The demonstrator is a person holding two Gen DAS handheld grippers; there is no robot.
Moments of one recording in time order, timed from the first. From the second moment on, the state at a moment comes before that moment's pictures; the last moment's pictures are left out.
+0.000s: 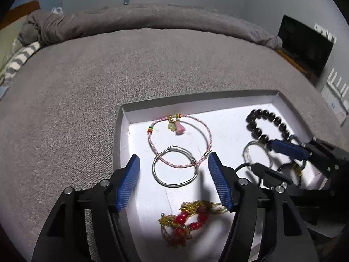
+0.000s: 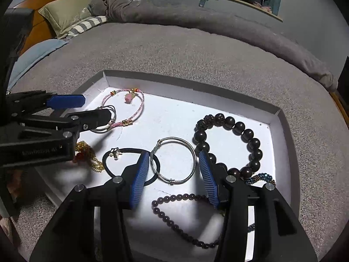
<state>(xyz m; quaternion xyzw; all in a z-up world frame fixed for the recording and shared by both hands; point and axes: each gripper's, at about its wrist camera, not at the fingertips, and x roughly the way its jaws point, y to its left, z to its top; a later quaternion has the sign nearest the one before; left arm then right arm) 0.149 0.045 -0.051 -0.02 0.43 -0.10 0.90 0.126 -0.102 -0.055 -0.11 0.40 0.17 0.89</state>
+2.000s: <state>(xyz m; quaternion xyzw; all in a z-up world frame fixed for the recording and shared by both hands) -0.016 0.042 -0.050 0.05 0.39 -0.14 0.91 -0.028 -0.163 -0.044 -0.06 0.36 0.22 0.91</state>
